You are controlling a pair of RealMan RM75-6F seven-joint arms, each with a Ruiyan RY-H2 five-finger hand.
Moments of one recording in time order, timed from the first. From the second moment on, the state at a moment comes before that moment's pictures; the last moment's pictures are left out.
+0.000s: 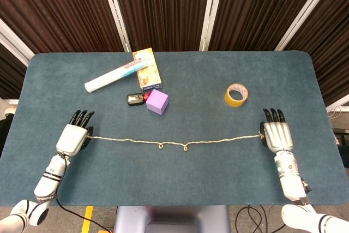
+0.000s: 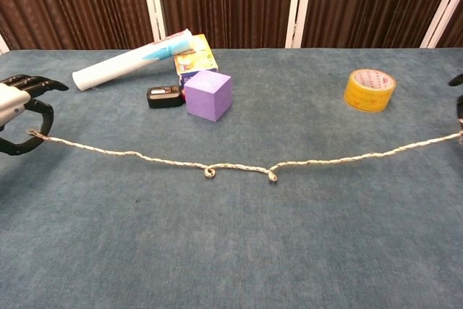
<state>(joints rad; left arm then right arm) -0.48 -1.66 -0.01 -0.80 1.53 1.26 -0.02 0.42 -1.43 0.14 -1.39 -1.07 1.14 -0.47</state>
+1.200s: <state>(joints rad) -0.44 -1.64 0.01 -0.78 1.52 1.21 -0.02 0.37 -1.40 0.14 -1.21 -1.03 1.06 -0.31</state>
